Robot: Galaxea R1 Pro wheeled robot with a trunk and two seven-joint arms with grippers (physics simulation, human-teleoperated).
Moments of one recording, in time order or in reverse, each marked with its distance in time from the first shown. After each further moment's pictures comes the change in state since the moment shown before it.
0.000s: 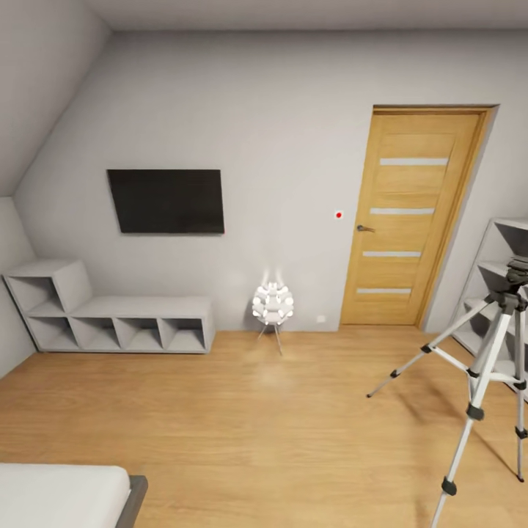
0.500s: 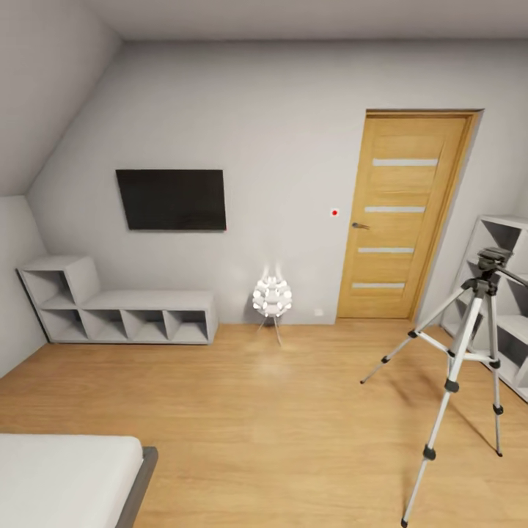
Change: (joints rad) left arm 0.000 0.000 0.000 0.000 0.000 0.000 0.000; right arm 0.000 0.001 0.000 0.000 -0.001 -0.003 -0.003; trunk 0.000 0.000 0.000
